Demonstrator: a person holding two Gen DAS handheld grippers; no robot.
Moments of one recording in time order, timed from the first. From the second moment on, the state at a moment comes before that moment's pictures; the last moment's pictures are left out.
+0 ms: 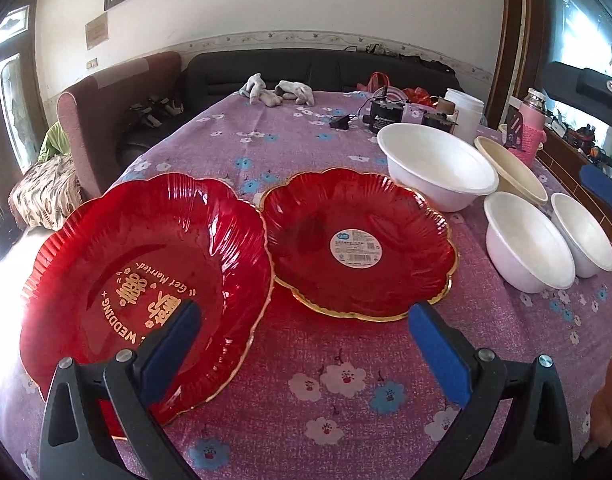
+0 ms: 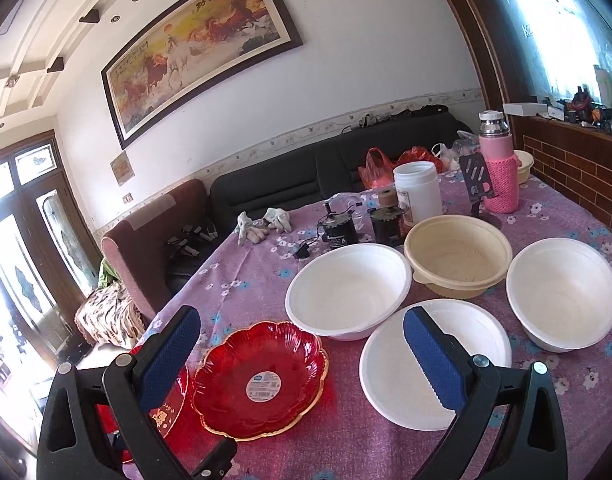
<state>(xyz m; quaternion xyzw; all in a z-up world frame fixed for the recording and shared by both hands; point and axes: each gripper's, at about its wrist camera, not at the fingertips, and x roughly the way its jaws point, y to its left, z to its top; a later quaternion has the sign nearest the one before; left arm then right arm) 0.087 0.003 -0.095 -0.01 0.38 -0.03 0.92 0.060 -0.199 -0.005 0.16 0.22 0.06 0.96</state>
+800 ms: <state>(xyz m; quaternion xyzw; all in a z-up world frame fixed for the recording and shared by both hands) 0.036 0.029 -0.081 -0.05 0.40 -0.13 0.91 0.109 -0.201 -0.081 0.37 0.40 0.25 0.80</state>
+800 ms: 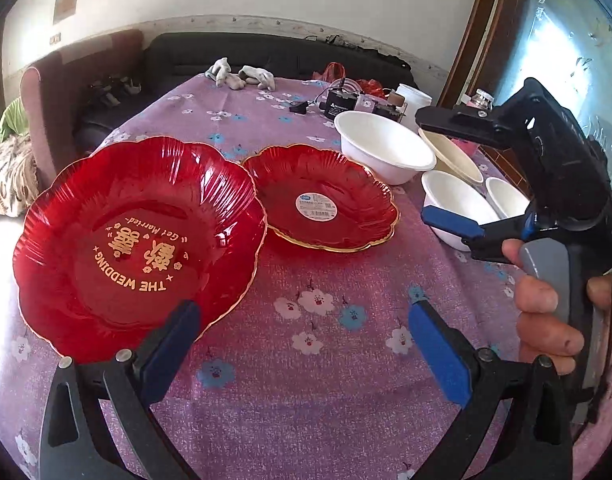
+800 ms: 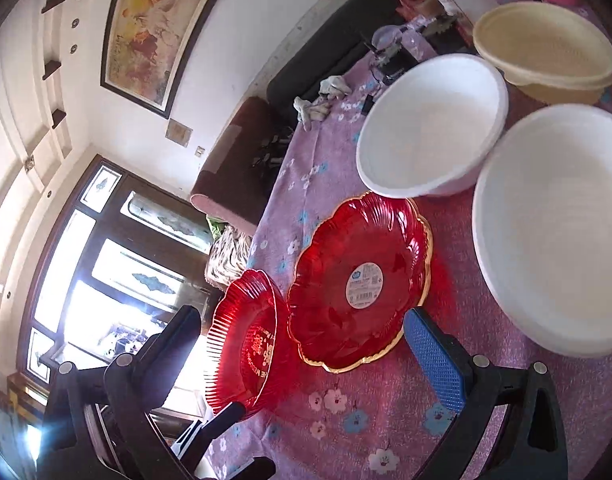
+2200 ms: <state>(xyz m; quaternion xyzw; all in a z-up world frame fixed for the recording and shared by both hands) 0.038 0.016 -0.095 -0.10 0.46 -0.15 0.87 0.111 -0.224 -0.137 0.42 0.46 0.12 0.77</state>
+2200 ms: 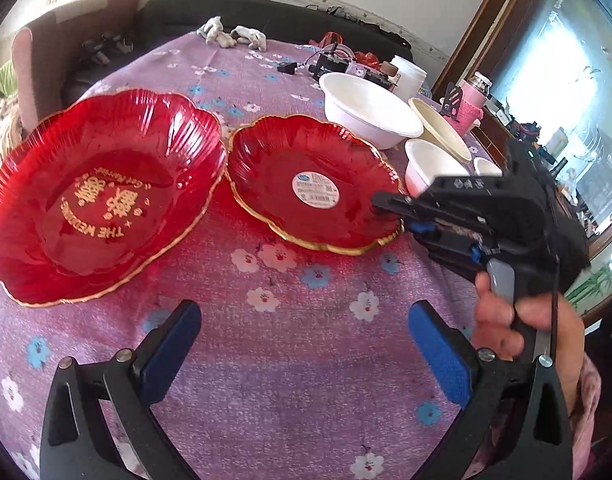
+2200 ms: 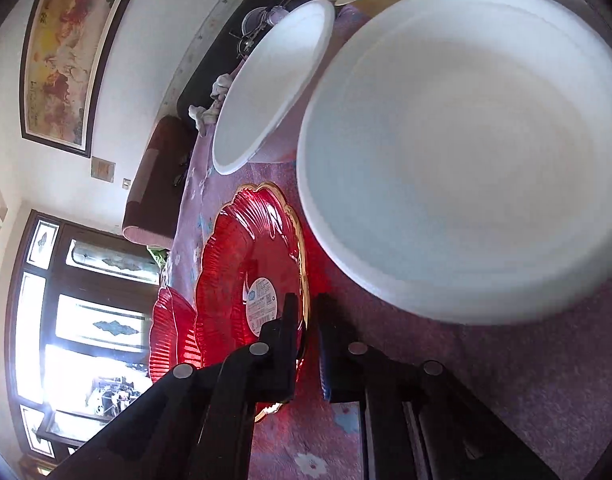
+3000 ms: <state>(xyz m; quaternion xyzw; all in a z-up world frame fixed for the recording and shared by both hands) 0.101 -0.014 -0.112 -0.15 0.55 -0.08 0.82 0.064 -0.274 -0.148 0.43 0.44 0.15 0.77</state>
